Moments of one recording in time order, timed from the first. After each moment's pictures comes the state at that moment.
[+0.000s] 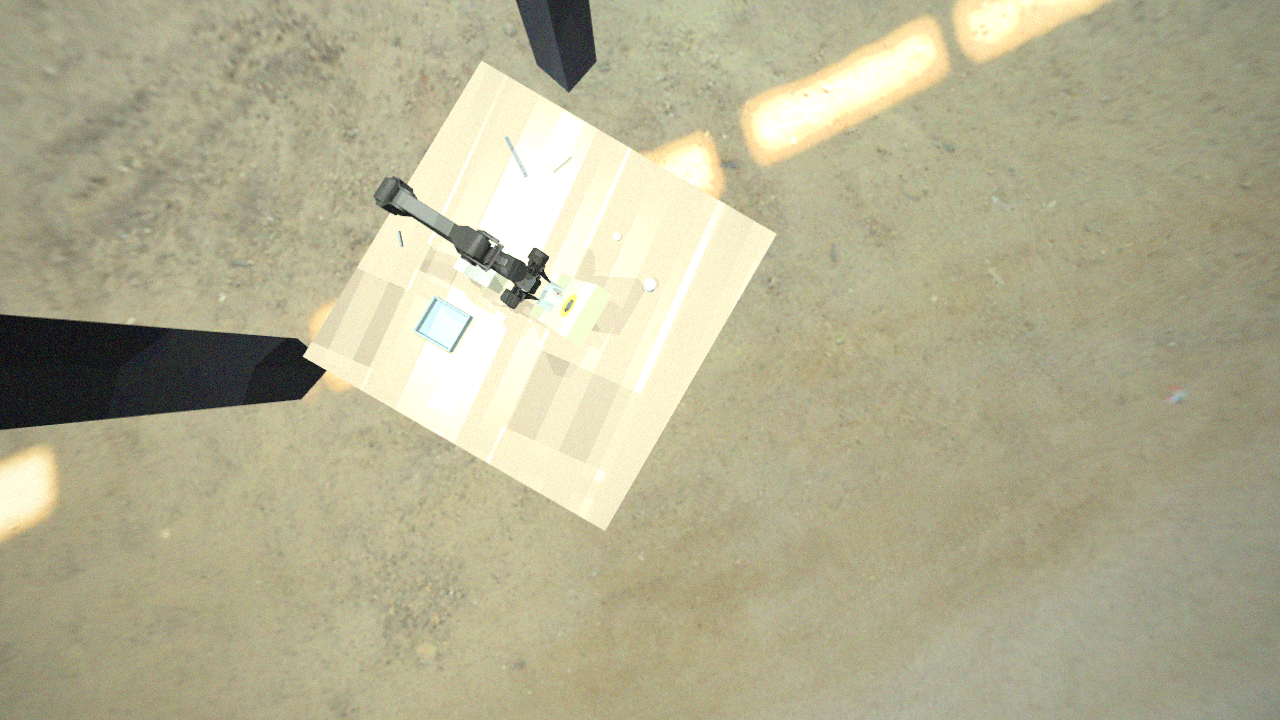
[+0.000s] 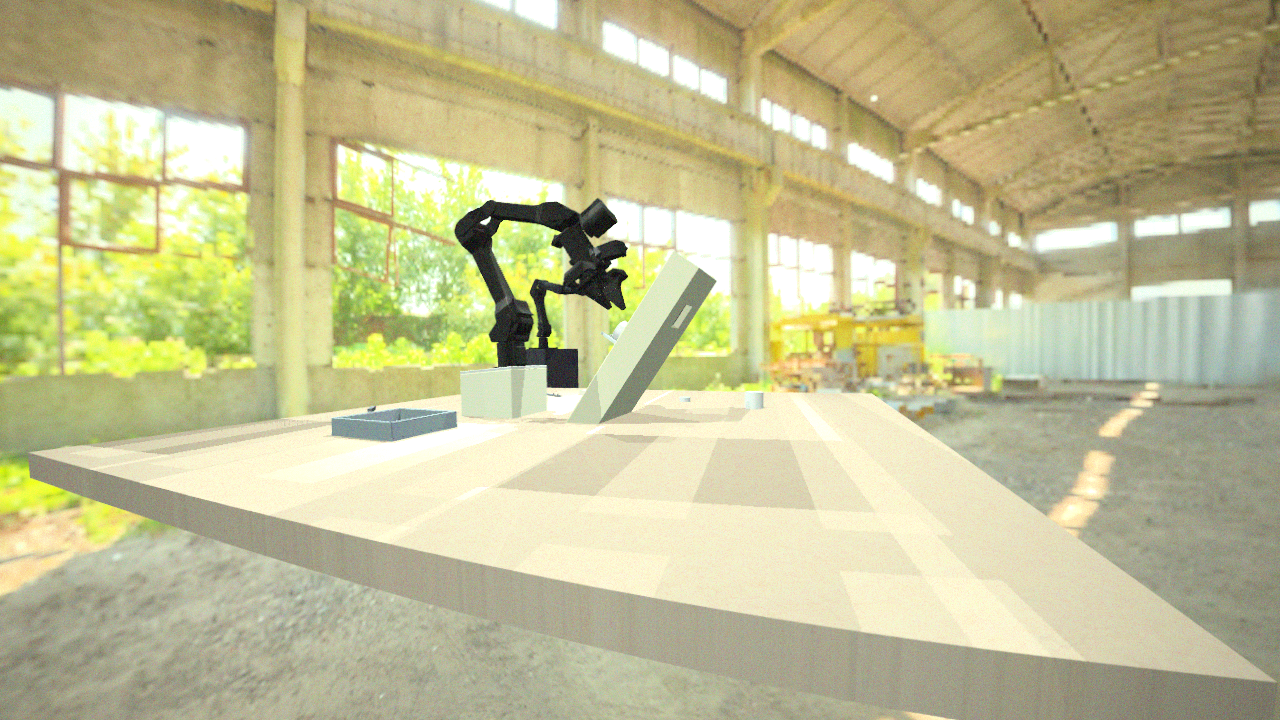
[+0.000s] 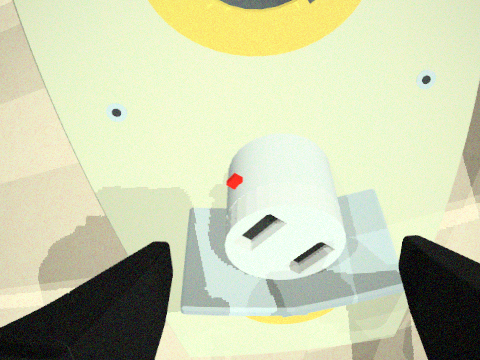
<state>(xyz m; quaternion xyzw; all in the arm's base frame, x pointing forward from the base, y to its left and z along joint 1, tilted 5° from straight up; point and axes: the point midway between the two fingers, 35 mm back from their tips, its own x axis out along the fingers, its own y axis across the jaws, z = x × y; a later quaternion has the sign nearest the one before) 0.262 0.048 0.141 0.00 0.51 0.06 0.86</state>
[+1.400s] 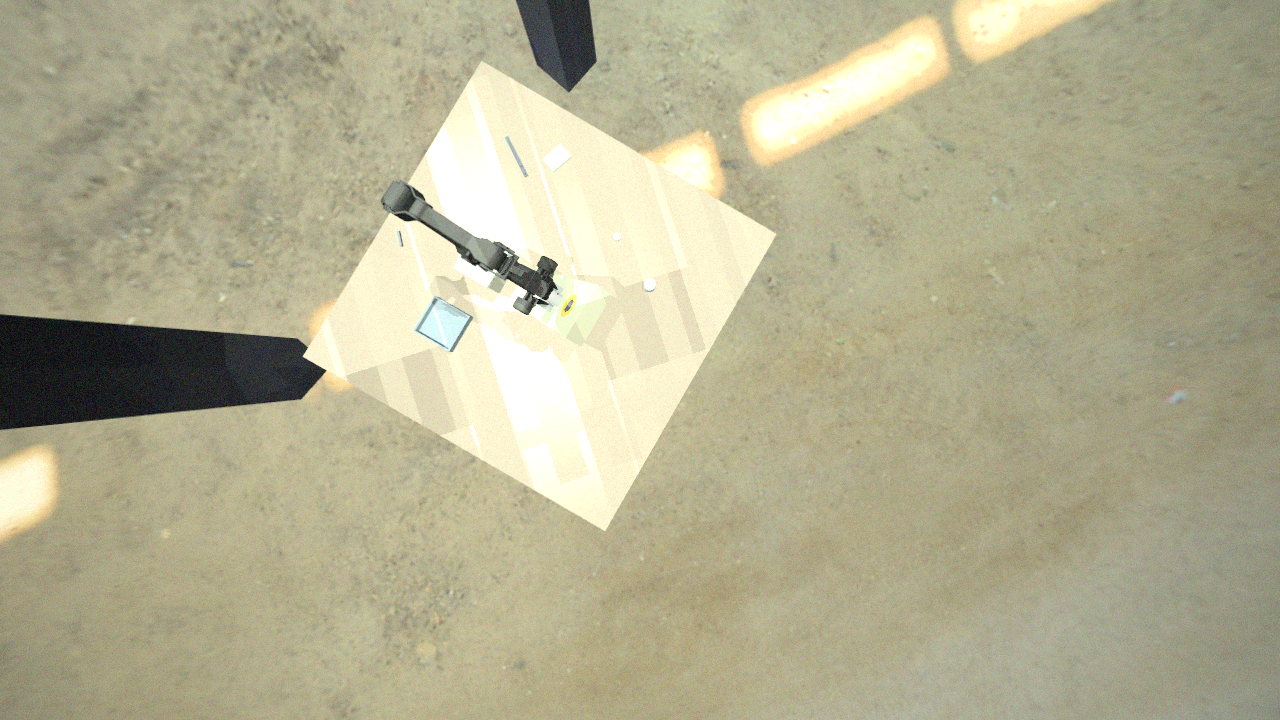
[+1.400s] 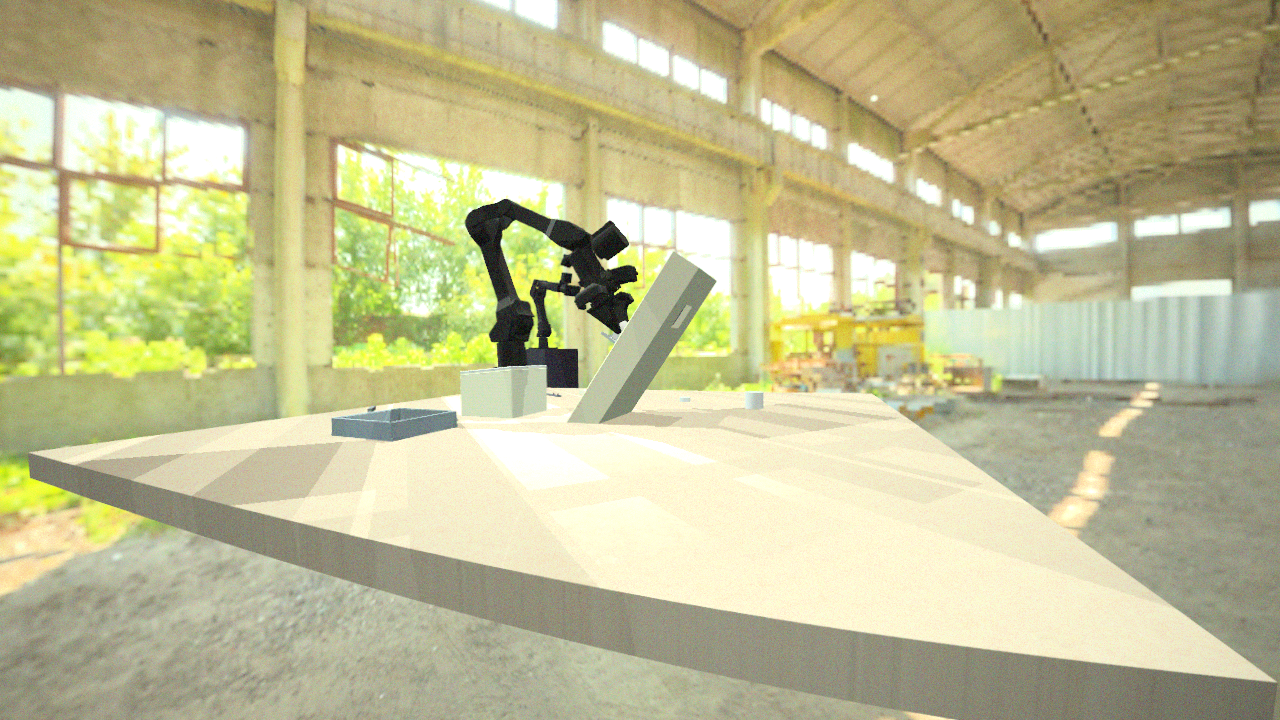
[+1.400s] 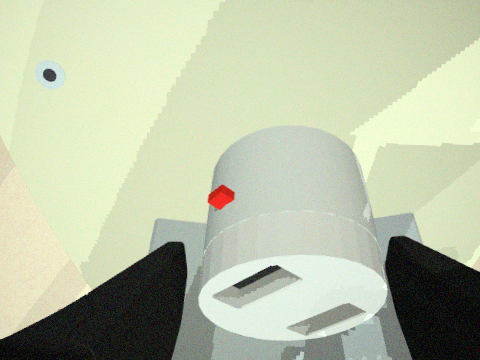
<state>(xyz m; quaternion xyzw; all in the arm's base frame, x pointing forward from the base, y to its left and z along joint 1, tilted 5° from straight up) 0.276 0.052 0.087 -0.04 0.52 0.08 0.85</state>
